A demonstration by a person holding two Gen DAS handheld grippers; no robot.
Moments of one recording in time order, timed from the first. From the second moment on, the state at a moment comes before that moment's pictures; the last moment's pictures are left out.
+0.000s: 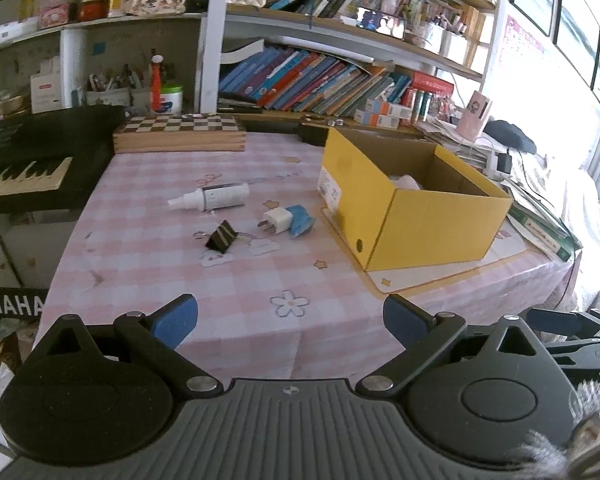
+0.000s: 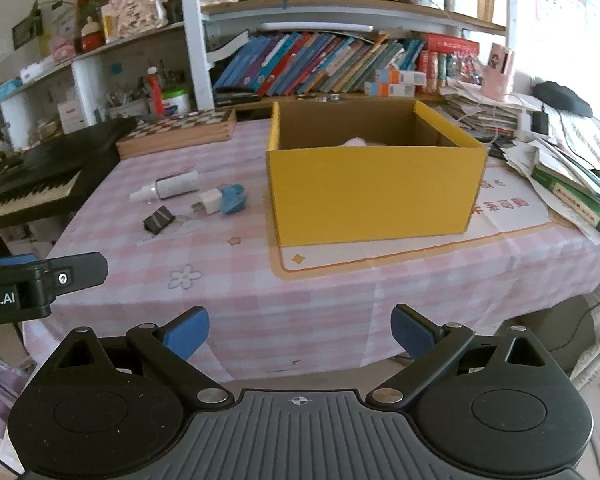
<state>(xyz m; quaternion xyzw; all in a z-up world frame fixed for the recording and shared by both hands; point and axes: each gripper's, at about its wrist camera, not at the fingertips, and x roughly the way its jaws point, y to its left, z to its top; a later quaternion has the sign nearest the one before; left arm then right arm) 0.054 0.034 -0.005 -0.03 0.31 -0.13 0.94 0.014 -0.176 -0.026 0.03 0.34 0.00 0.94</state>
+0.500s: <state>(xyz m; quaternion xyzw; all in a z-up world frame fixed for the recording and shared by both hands) 0.048 0.078 -0.008 -0.04 0.31 -0.10 0.95 0.022 -0.130 -0.028 0.01 0.35 0.04 0.93</state>
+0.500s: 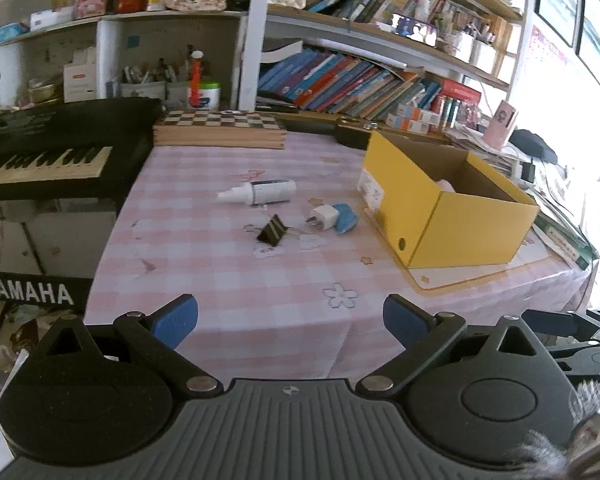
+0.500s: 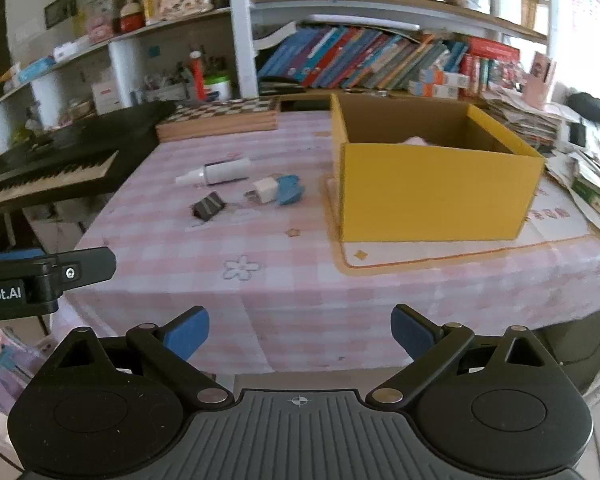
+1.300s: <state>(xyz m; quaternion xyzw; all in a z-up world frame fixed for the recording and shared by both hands) 0.074 0.080 -0.012 -0.05 0.31 -0.06 0.95 0.074 -0.119 -0.033 -0.02 0.36 0.10 0.93</state>
